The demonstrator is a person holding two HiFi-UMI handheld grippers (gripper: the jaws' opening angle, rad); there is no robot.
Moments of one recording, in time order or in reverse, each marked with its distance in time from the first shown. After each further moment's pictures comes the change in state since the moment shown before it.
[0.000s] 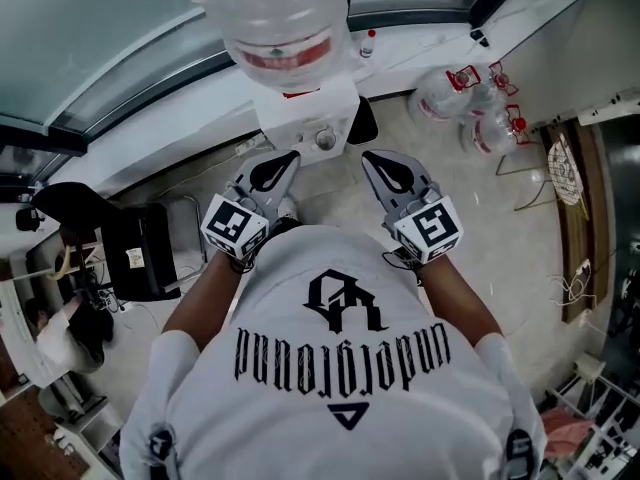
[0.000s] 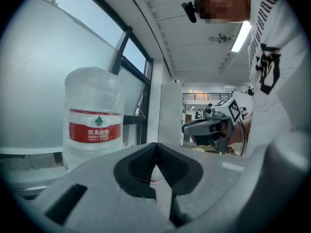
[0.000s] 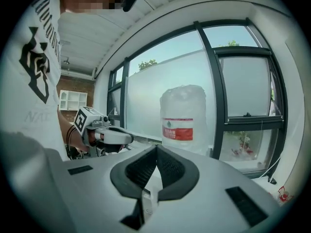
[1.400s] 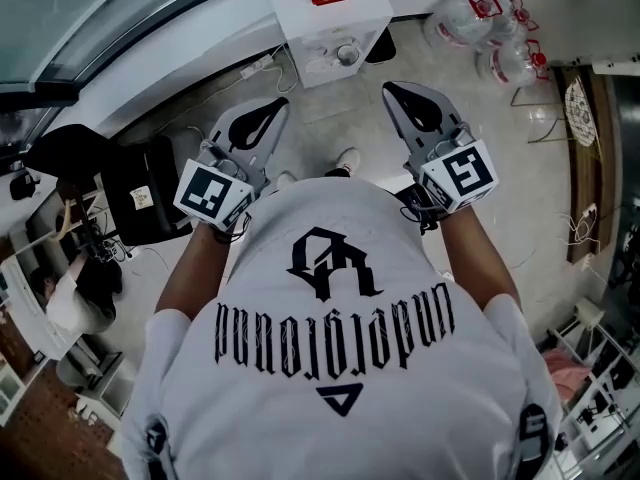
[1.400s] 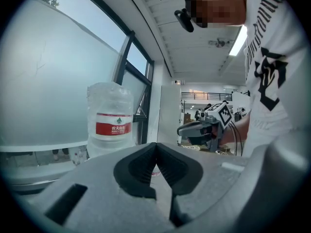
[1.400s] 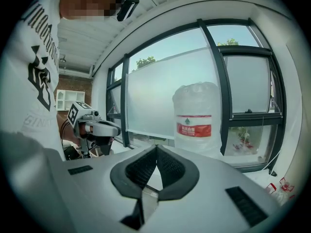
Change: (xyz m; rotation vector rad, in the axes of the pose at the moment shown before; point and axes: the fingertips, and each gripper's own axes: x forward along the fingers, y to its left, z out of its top) left arm -0.136 0.010 0.003 -0.020 0.019 0.008; right arm 0.027 0.093 0.010 0.019 0.028 -0.022
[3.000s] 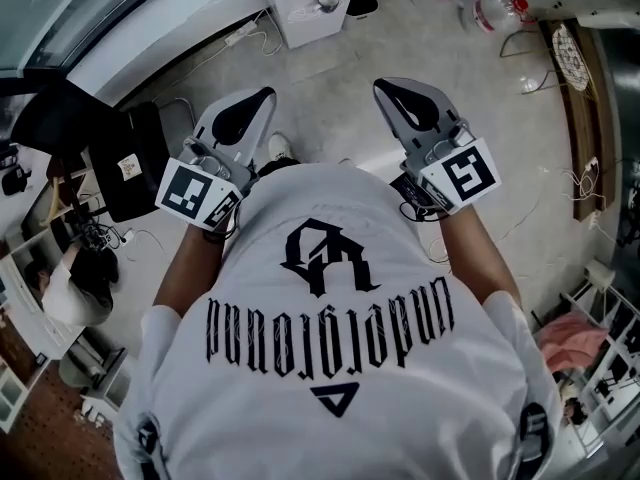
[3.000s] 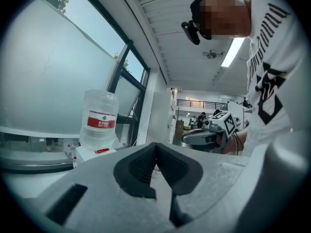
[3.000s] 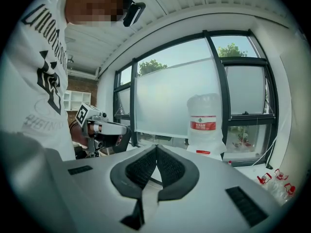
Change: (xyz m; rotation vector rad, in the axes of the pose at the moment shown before) left arm -0.116 -0.148 -0.018 -0.076 -0.061 -0.057; right arm -0.141 0.157 -0.027 -0.013 -0.016 0.001
